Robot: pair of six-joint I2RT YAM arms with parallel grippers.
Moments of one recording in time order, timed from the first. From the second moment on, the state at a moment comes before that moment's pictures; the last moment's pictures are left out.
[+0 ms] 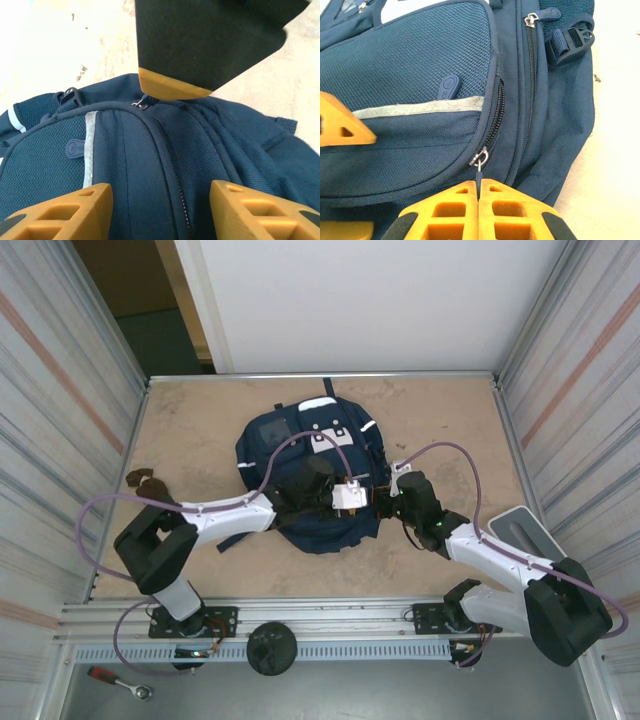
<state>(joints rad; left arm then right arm) -0.89 1.65 0.97 0.04 0.11 0.71 0.58 1.11 0.47 0.05 0.05 0.39</state>
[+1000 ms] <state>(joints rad) -0.70 1.48 0.76 0.13 0.54 0.70 0.49 1.27 0.60 0.04 -0.03 0.41</state>
